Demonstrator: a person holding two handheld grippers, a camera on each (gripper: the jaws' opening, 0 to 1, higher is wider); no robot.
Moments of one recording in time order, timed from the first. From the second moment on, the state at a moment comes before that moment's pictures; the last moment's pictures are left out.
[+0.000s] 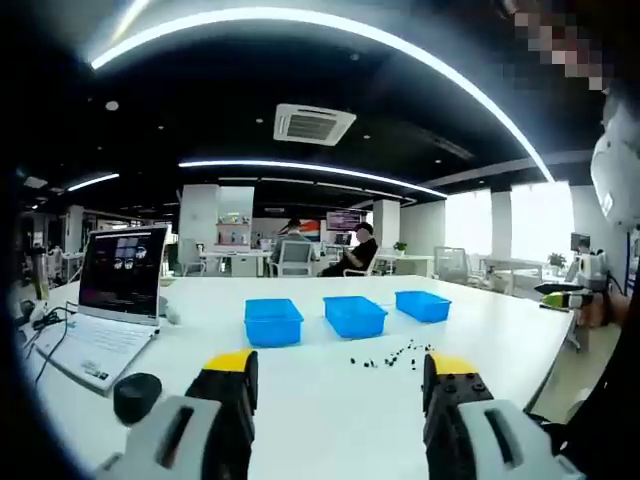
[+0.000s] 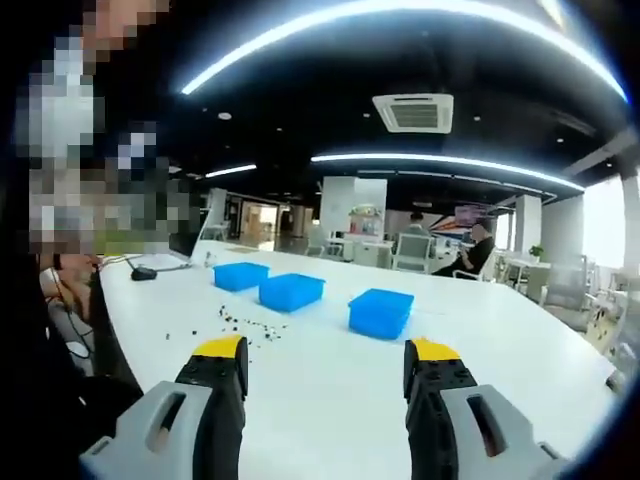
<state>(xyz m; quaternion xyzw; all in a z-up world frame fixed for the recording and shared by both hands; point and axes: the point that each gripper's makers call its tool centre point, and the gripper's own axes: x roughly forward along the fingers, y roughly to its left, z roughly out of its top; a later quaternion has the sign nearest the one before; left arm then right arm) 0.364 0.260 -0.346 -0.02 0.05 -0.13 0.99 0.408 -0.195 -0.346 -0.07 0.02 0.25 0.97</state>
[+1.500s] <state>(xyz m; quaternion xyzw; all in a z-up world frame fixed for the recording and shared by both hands) 0.337 0.251 -0.370 -0.02 0.07 -0.19 0.98 0.423 -0.045 -0.289 -0.30 0.12 0.55 0.77</state>
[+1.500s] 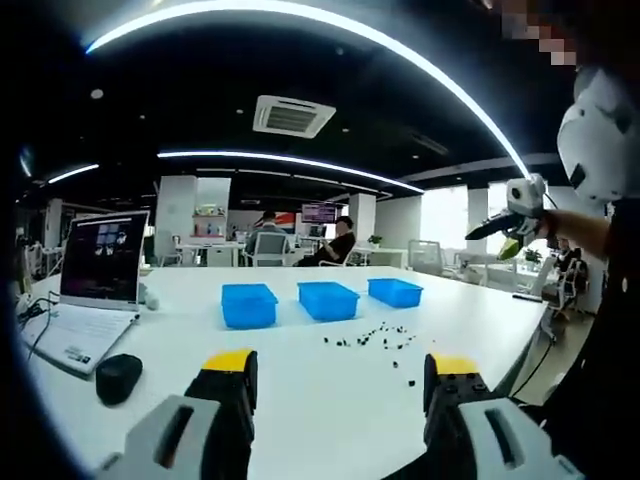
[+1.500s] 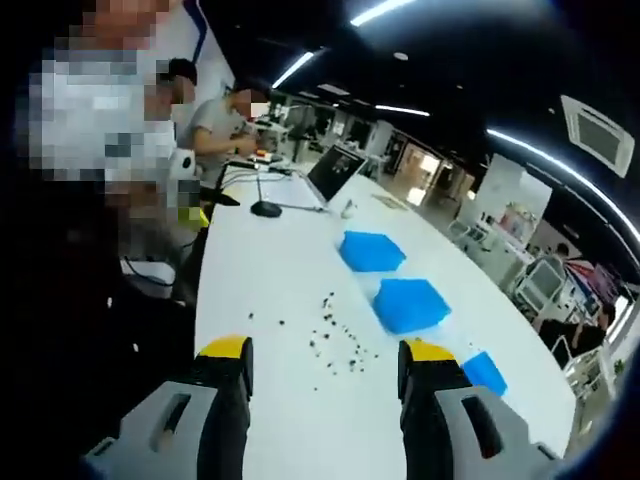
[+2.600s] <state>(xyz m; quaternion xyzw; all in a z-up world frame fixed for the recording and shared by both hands) 0.322 0.236 -0.390 -0.01 0.10 -0.22 0.97 0.412 0.043 -0.342 -0.47 0.18 0.69 0.53</state>
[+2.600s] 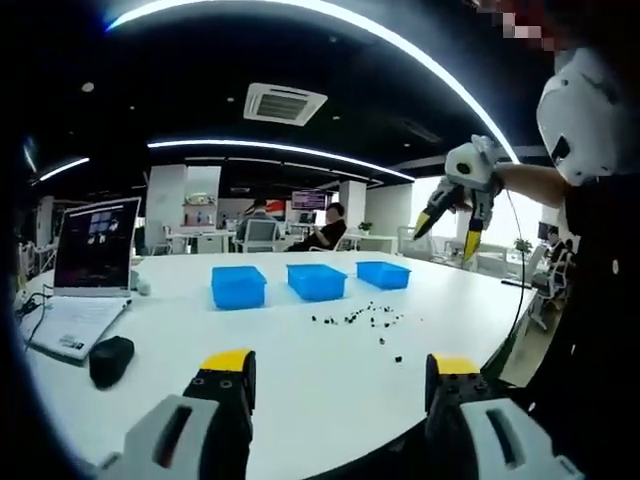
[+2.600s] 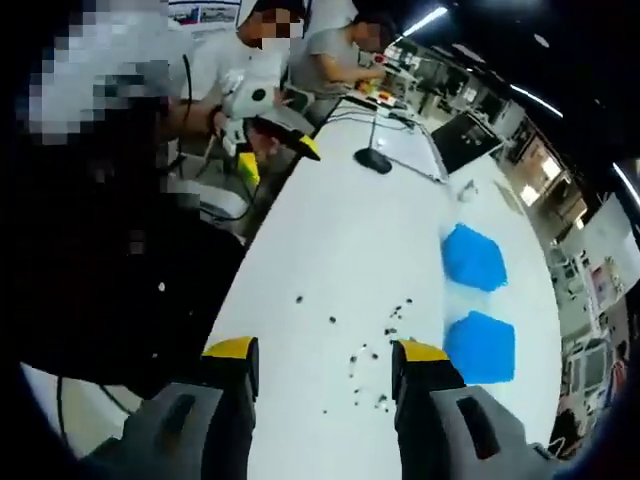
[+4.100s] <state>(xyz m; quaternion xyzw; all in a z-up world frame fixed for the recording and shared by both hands) 0.311 0.220 -0.409 0.01 0.15 -0.25 0.96 0.437 0.095 -0.488 -0.62 0.16 0.73 0.24</state>
